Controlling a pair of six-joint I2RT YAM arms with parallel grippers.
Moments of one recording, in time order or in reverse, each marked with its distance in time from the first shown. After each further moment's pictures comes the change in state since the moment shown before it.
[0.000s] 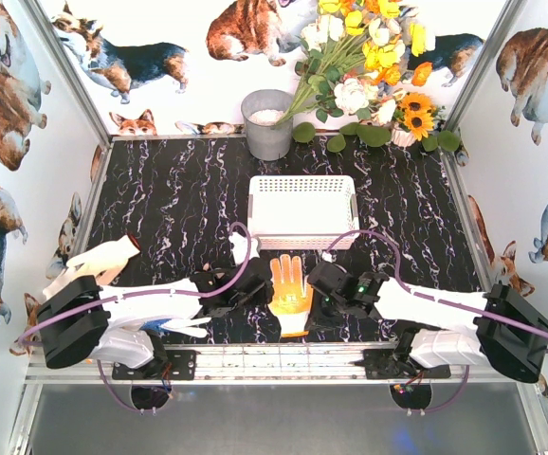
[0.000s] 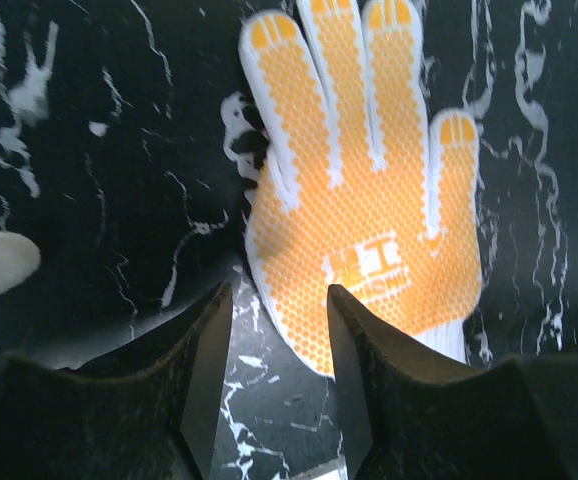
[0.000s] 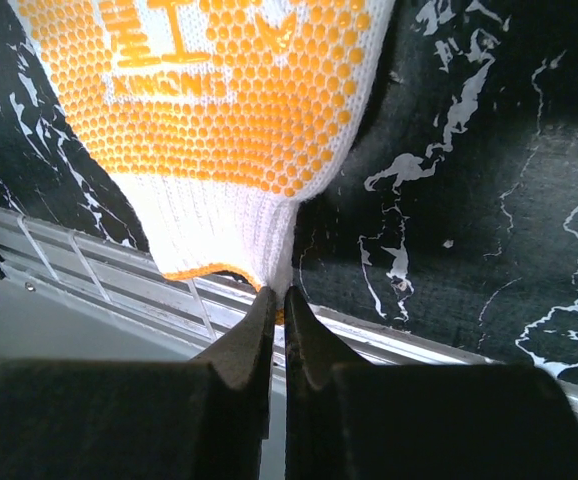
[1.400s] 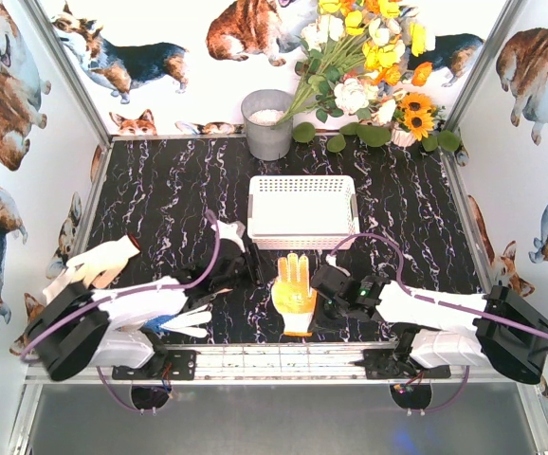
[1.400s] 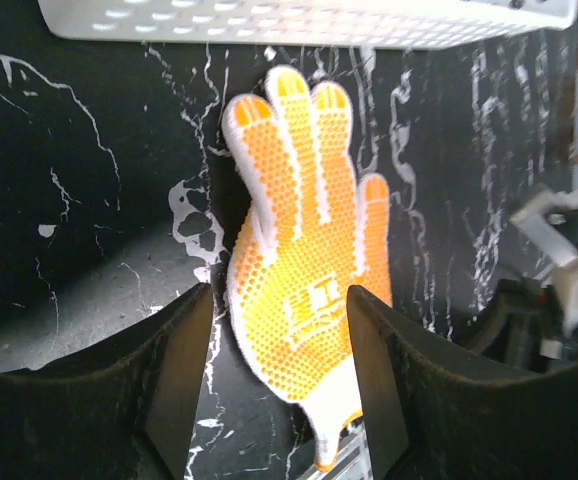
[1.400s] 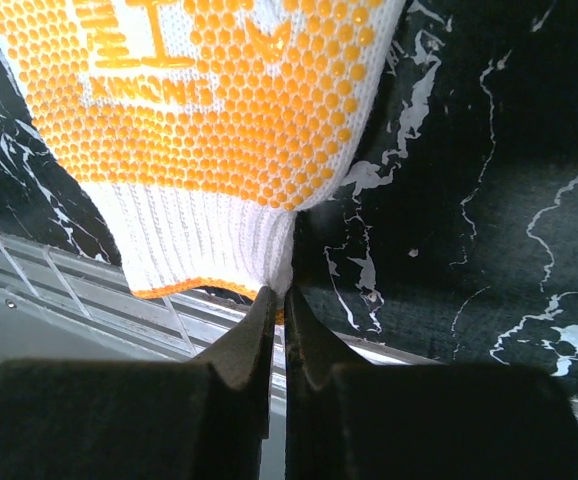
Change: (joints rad) left arm 0.256 -0.075 -0.163 0.390 0.311 0.019; right arm 0.000 -0.016 -0.051 0.026 0.028 0.014
